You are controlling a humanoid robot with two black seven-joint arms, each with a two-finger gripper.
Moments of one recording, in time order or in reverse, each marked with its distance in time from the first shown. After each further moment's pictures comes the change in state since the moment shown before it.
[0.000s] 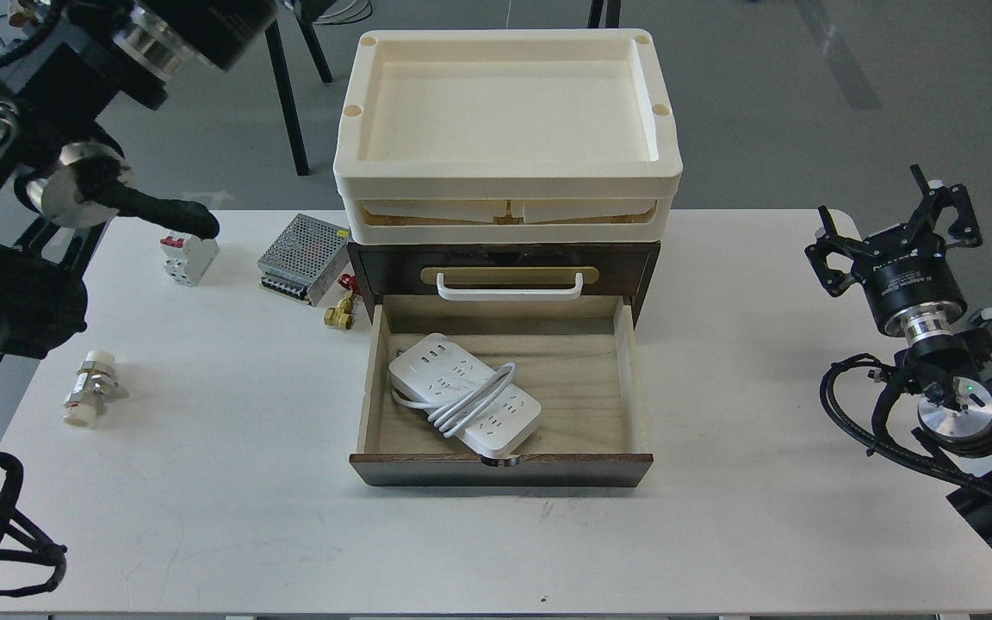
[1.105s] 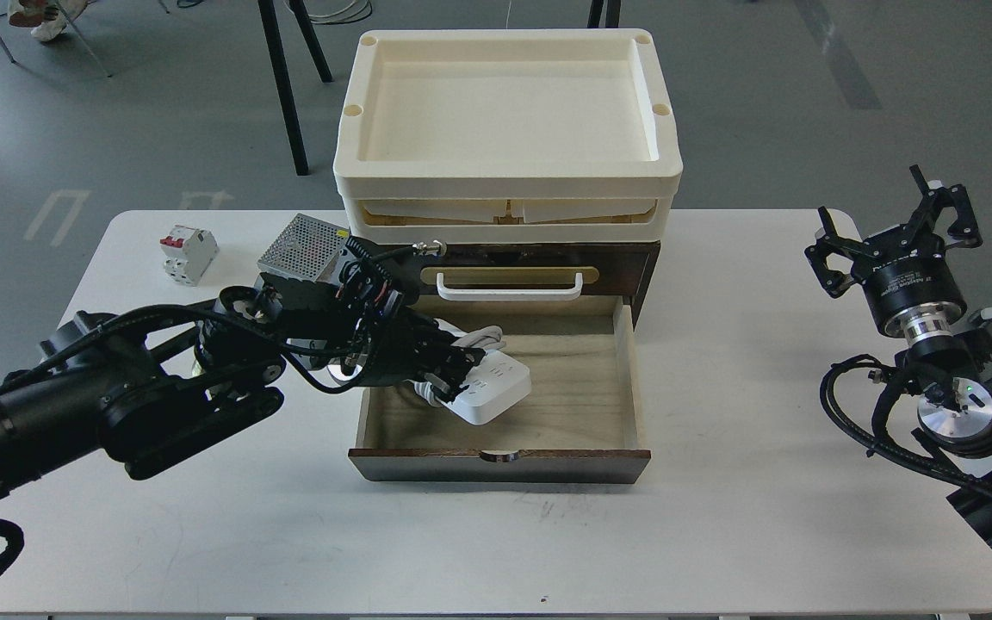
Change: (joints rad) left arm -0.041 -0.036 0.797 0.128 1.365 -0.160 -0.058; right arm -0.001 -0.001 -0.006 0.000 -0.001 -0.004 0.000
